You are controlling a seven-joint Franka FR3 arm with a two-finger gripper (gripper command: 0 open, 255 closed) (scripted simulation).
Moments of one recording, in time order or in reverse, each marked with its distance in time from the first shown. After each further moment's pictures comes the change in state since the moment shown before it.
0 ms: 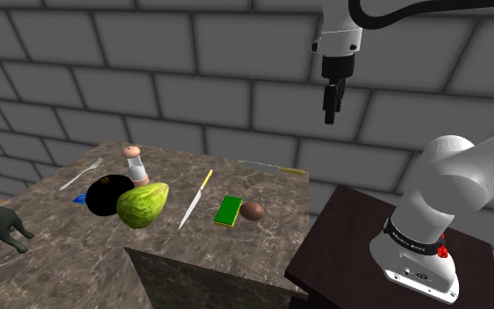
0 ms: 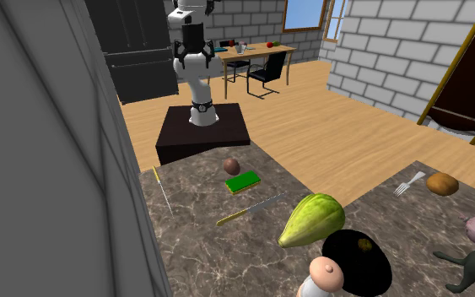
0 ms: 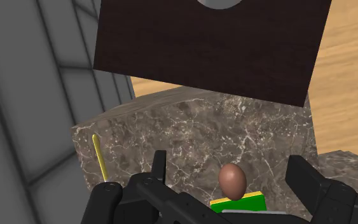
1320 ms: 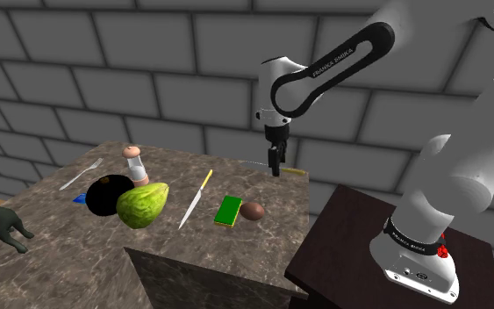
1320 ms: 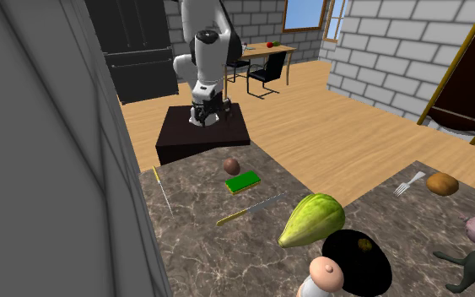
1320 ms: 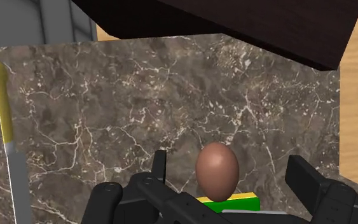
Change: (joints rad) arm 0.073 0.578 0.032 -0.048 0.071 0.574 -0.082
